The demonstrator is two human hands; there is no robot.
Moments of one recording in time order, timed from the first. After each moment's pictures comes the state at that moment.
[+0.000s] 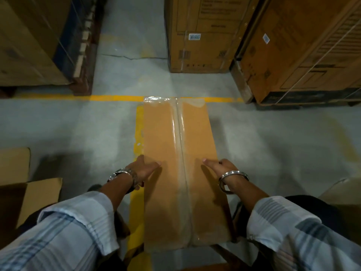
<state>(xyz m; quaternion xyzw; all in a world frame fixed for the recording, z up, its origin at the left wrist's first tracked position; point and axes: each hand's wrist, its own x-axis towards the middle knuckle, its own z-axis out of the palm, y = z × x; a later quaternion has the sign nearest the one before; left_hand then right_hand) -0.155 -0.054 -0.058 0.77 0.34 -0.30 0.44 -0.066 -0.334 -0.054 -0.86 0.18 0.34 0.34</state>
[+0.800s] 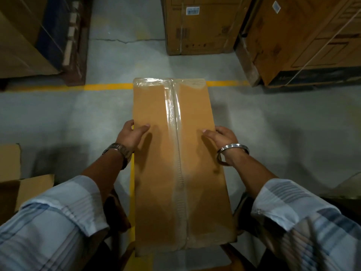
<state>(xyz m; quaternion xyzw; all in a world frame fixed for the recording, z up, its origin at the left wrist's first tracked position) -0.088 -0.049 -0.061 0.69 0.40 -0.06 0.60 -0.013 -0.319 -0.062 -0.81 0.14 0.23 0.53</state>
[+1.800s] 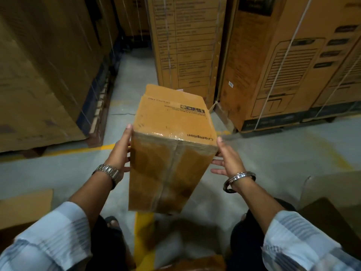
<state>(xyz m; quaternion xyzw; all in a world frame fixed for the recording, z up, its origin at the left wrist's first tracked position) -0.171 -0.097 0.141 0.68 0.30 0.00 0.67 -0.108 -0.396 0.094 -0.70 0.08 0.14 0.70</state>
